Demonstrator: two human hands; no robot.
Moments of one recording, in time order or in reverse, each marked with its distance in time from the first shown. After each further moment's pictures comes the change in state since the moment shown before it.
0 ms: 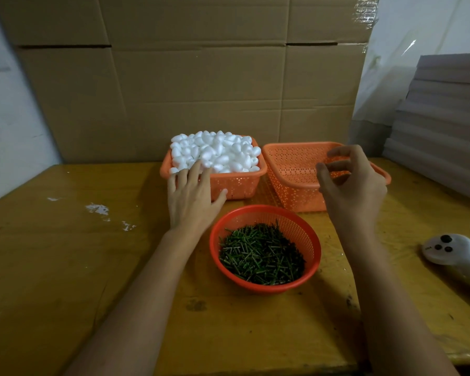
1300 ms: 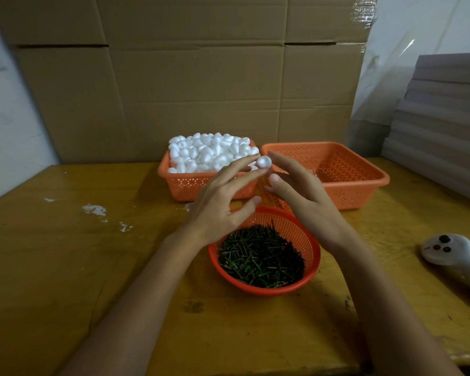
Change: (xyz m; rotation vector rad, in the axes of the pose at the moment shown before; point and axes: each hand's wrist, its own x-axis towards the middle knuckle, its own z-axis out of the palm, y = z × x) left_hand -0.009 0.031 -0.040 -0.838 -0.049 0.470; right_hand -0.015 -0.027 0.012 0.671 -0.749 0.020
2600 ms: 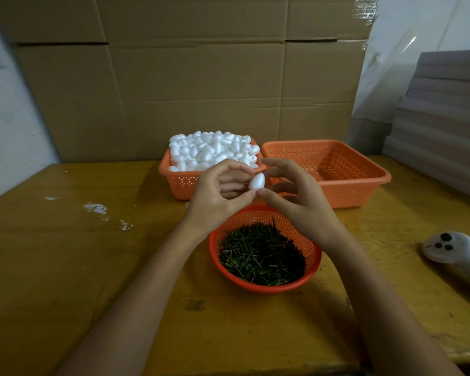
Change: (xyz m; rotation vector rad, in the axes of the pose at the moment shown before) left_hand 0.000 0.000 0.001 -0.641 0.166 -0.324; right_hand -0.001 0.001 0.006 -0.195 0.055 0.007
